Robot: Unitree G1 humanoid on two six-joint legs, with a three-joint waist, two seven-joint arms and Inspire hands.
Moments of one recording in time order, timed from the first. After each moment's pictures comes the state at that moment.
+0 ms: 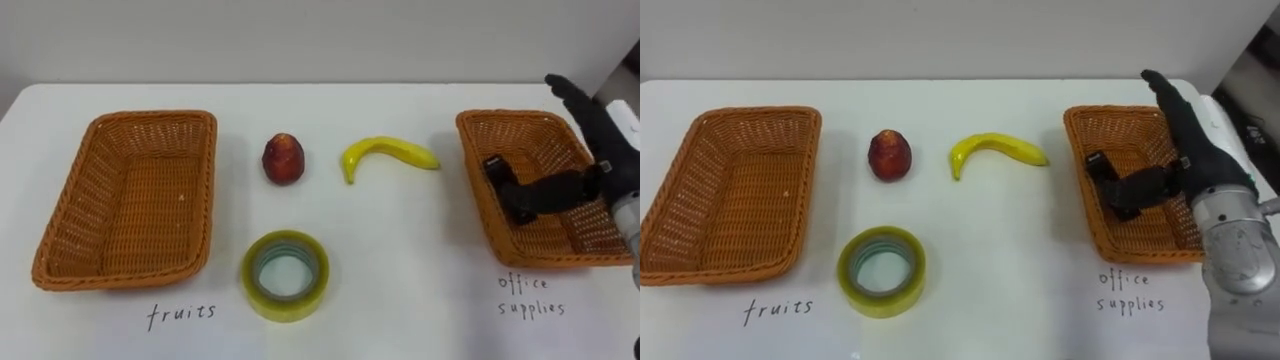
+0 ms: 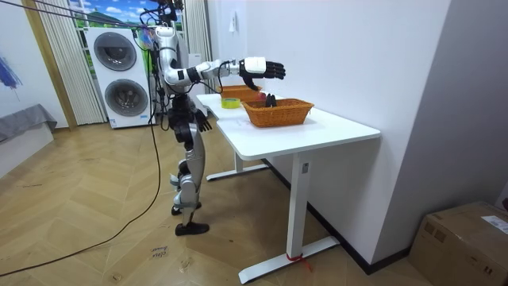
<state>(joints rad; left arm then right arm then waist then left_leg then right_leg) 0.26 0.26 0.25 0.75 0.27 0.15 0.01 0.02 -0.43 -0.24 -0.22 -0.38 0.22 0.18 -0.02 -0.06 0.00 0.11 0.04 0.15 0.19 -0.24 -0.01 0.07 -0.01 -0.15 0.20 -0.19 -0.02</state>
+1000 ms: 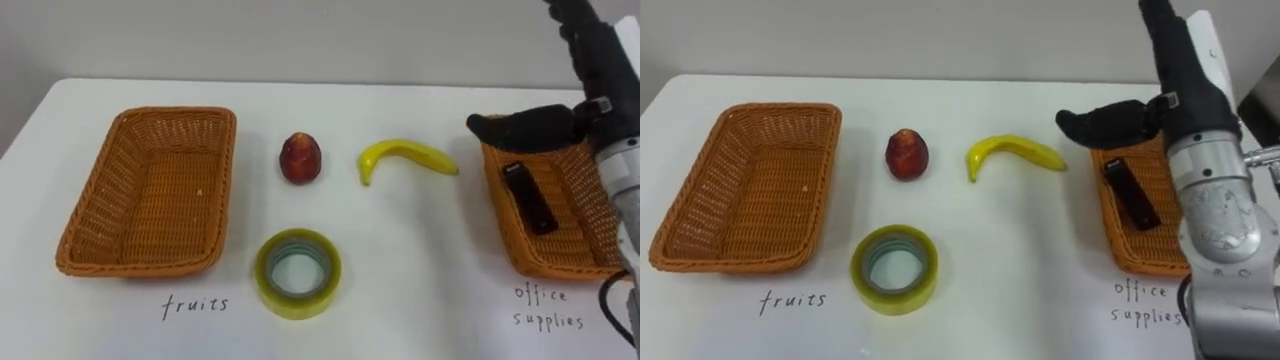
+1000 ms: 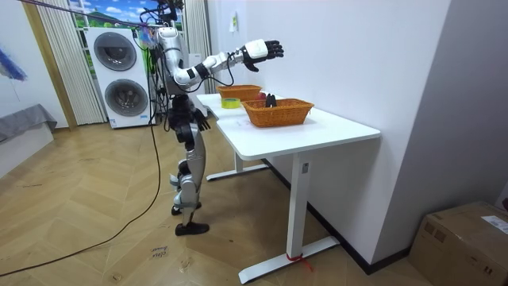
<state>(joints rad) 0.23 0.25 0.22 0.75 0.26 0.17 -0.01 -0.07 -0.43 -0.10 -0.35 -0.20 0.22 0.09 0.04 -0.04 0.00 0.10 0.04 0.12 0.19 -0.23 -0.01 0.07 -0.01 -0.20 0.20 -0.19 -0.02</state>
